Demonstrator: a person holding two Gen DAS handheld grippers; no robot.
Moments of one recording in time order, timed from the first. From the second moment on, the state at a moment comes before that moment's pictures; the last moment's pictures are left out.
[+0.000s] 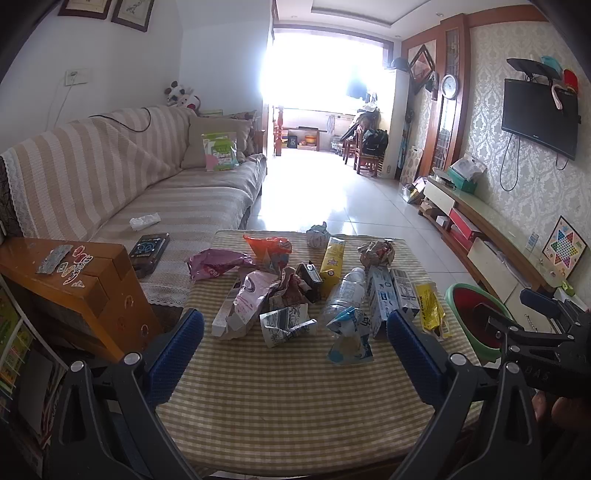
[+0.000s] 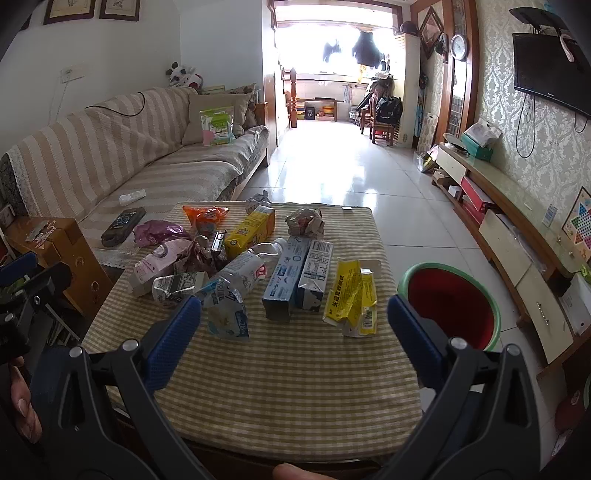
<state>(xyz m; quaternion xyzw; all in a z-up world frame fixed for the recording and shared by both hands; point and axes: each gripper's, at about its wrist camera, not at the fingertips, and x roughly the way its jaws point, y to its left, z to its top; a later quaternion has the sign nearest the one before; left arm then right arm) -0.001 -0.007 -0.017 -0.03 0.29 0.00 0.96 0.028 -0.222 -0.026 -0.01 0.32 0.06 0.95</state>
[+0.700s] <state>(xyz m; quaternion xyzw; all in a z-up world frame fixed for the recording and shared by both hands) 0.002 -0.002 -0.014 -0.03 0.30 0.00 0.95 0.028 -0.224 -0.024 -0.01 0.31 0.06 0.95</state>
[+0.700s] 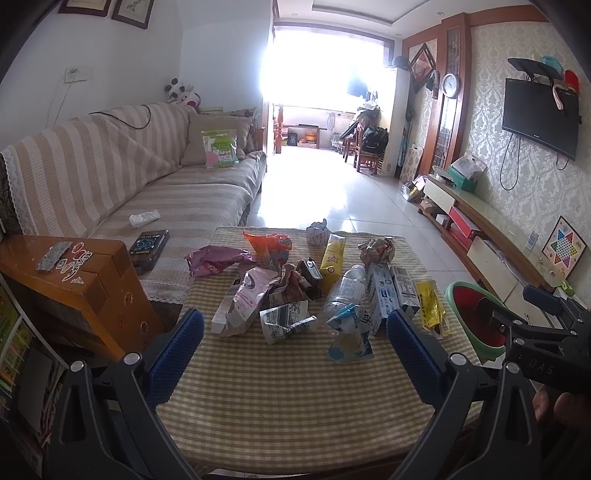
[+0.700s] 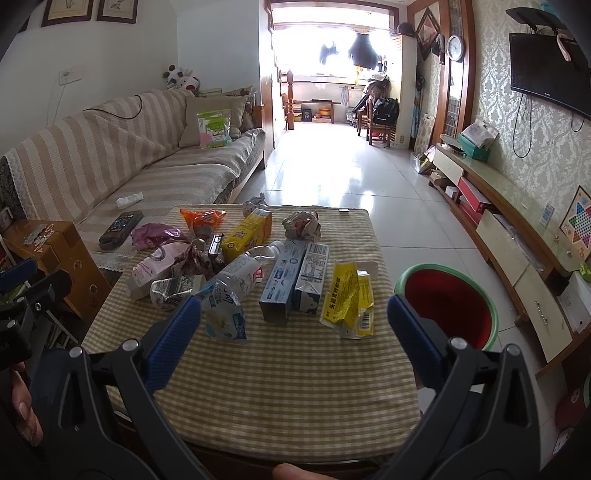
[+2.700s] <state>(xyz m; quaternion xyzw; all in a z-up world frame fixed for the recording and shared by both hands) 0.083 0.017 -0.057 -0.03 0.37 0.02 0.93 0.092 -0.253 -0.083 0.00 0.37 0.03 0.93</state>
